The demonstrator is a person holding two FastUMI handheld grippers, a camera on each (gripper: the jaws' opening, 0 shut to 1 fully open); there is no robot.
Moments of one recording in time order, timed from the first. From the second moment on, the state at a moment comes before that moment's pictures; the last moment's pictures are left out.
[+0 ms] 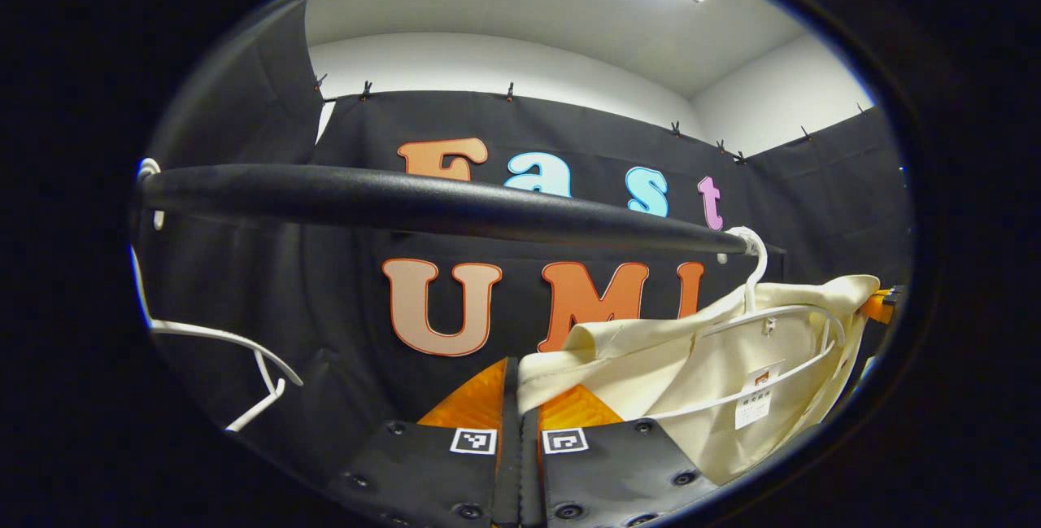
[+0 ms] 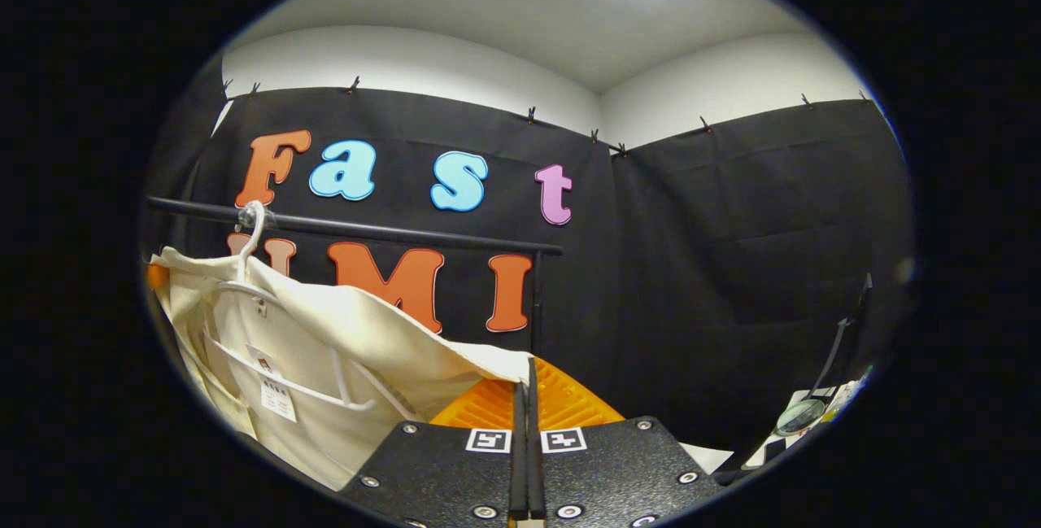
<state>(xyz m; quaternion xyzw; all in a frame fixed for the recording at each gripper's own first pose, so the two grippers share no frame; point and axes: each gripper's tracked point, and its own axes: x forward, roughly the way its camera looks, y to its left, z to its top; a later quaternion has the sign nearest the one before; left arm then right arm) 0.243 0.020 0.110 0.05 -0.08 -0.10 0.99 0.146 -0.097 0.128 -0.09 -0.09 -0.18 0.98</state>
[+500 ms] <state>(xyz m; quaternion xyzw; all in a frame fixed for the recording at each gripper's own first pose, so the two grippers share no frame) 0.261 0.043 0.104 0.05 -0.07 -0.04 1.00 0.199 -0.082 0.065 -0.06 -0.02 -0.11 0.99</state>
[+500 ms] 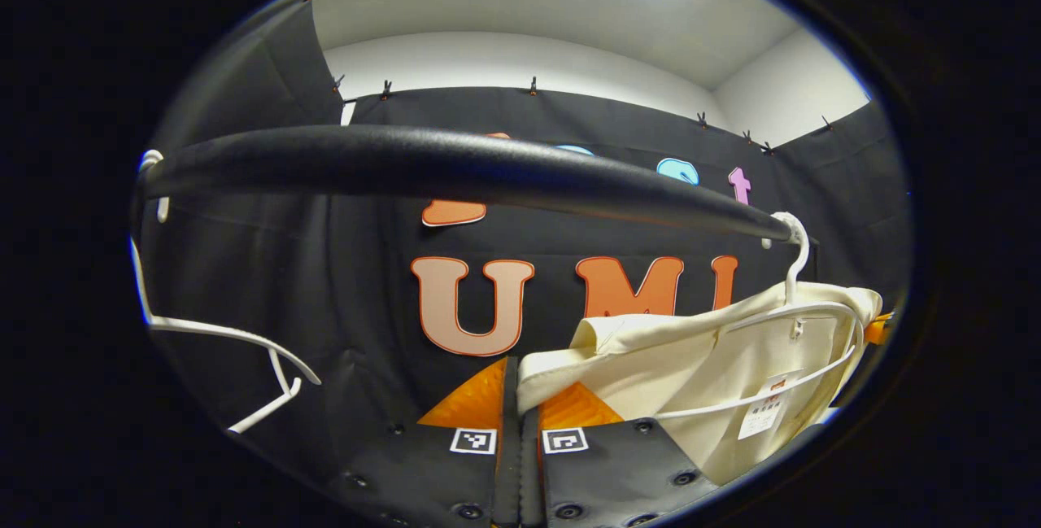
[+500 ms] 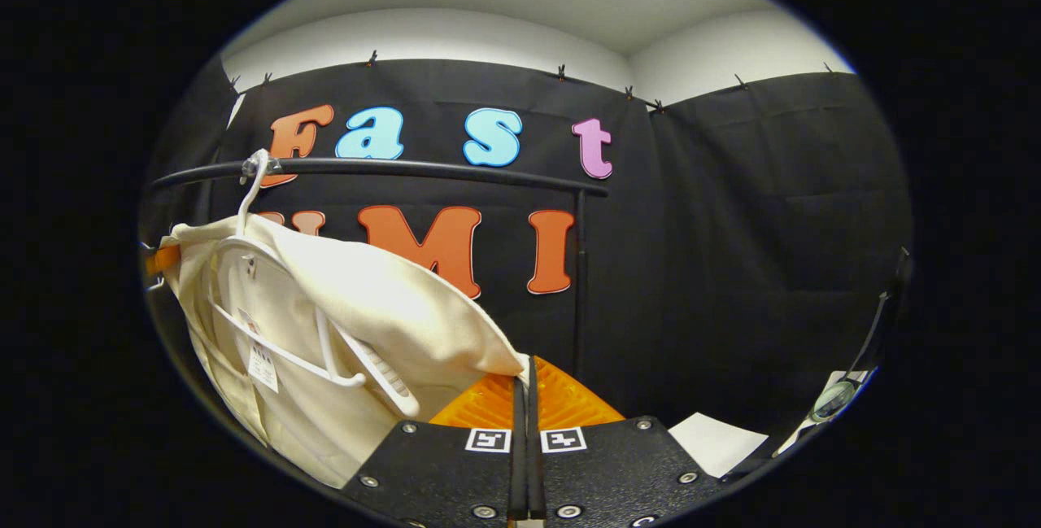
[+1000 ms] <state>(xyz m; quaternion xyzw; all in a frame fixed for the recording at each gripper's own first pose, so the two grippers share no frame) 0.278 0.074 0.083 0.03 -0.05 -0.01 1.00 0.253 -0.061 0.039 -0.03 0.01 -0.03 1.00</state>
